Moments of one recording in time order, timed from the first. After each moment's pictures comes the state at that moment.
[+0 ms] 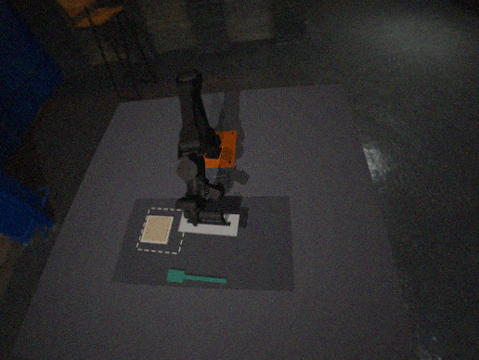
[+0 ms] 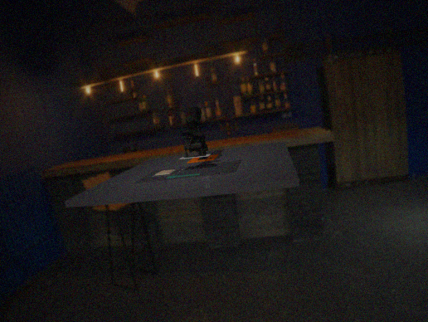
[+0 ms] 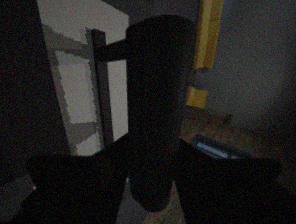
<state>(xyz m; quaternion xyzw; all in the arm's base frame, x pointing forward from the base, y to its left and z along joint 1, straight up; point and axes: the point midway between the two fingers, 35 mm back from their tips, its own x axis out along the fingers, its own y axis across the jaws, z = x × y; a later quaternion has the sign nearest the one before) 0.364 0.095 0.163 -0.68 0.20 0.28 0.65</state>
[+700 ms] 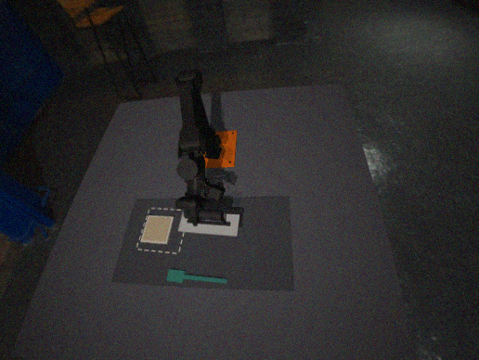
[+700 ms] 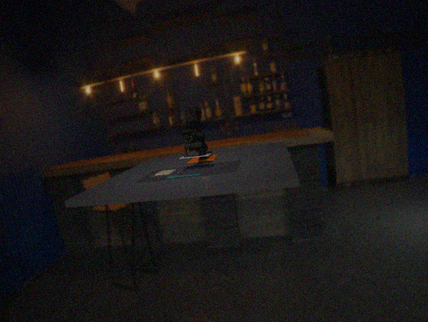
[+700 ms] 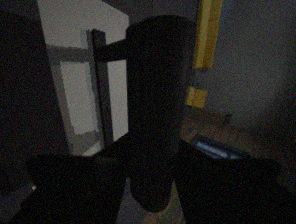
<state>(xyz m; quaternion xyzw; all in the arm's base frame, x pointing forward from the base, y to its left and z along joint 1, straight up) 0.364 0.097 0.166 -0.68 0.20 0.28 0.65</state>
